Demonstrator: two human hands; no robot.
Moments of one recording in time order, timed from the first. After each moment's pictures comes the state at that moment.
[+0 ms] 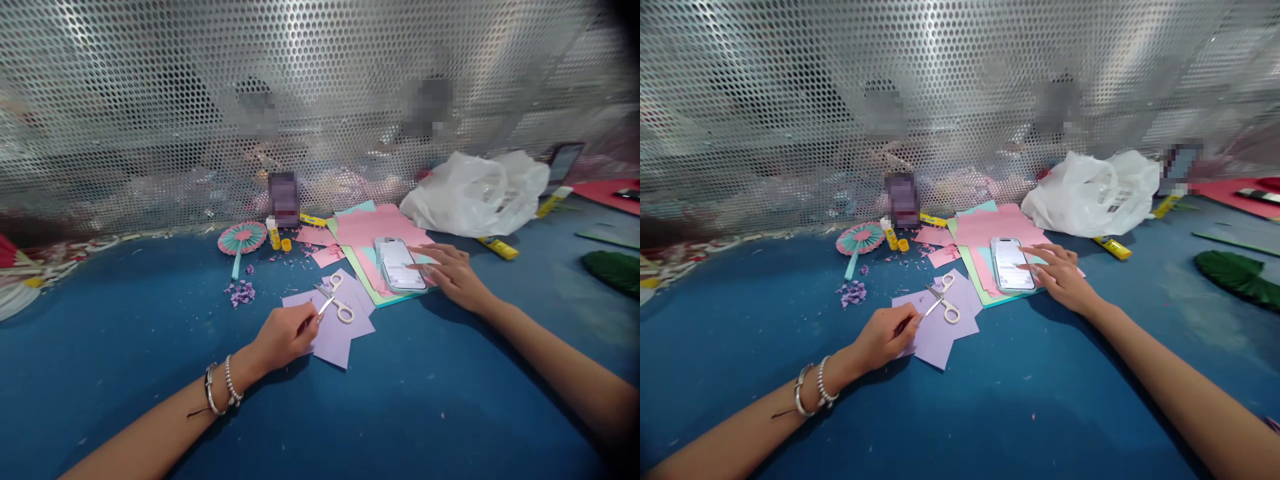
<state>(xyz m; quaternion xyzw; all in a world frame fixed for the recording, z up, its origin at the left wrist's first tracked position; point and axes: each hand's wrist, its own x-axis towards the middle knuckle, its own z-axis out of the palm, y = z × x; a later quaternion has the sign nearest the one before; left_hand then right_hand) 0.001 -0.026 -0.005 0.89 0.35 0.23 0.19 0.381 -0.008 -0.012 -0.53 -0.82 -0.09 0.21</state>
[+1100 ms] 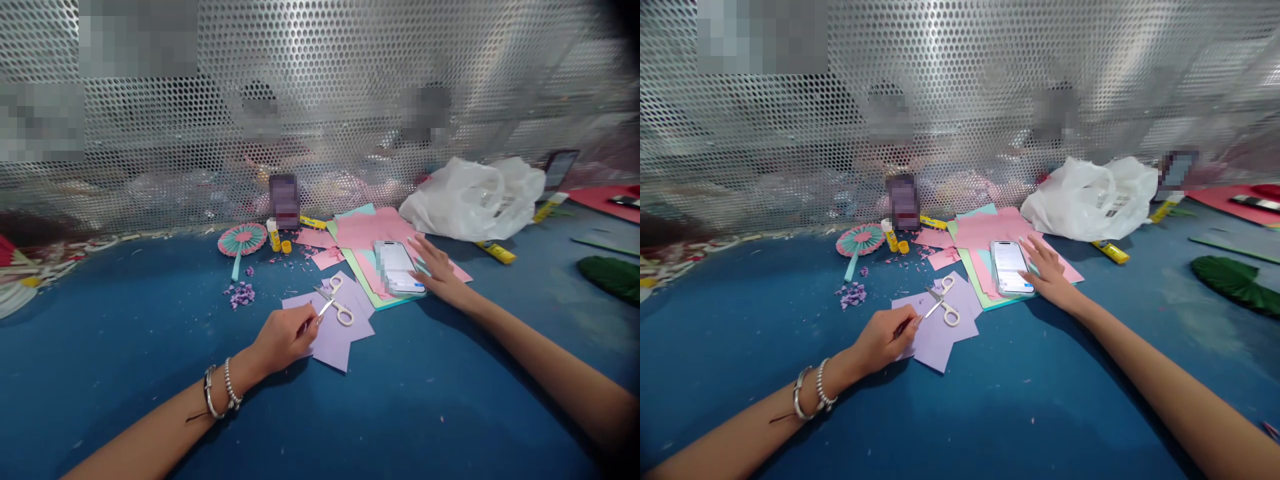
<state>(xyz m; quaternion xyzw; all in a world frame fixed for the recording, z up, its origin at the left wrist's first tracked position) 0.001 -0.026 -0.004 0.89 0.35 0.24 0.18 0.374 0.008 -0.025 -0.59 -0.77 -0.02 0.23</state>
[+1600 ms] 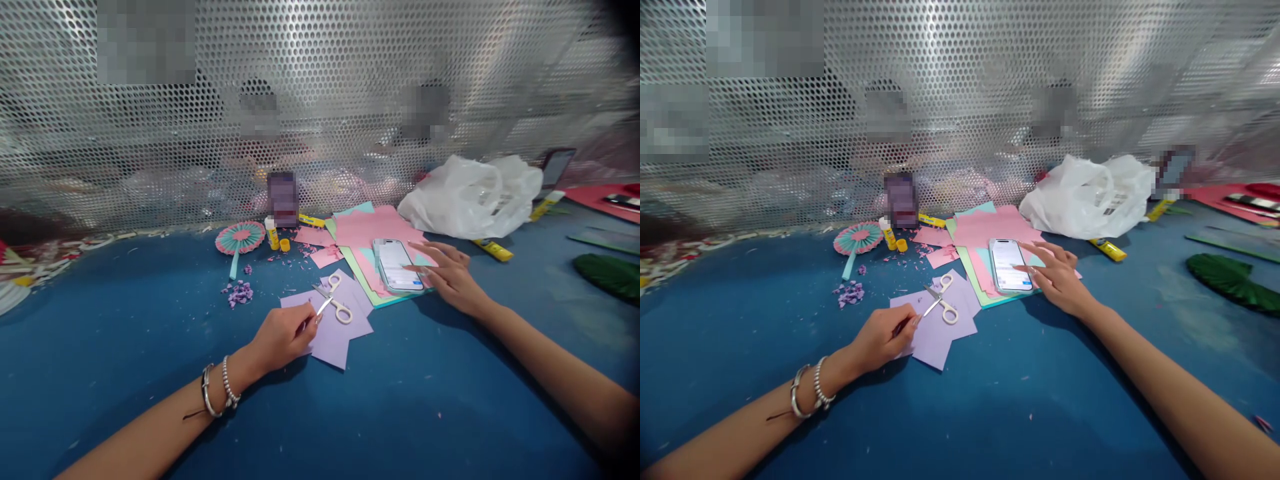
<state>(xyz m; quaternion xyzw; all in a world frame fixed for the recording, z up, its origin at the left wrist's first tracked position) 0.002 -0.026 -0.006 0.89 0.34 0.25 0.17 0.373 -0.013 -0.007 -0.54 -0.81 -0.09 0.22</state>
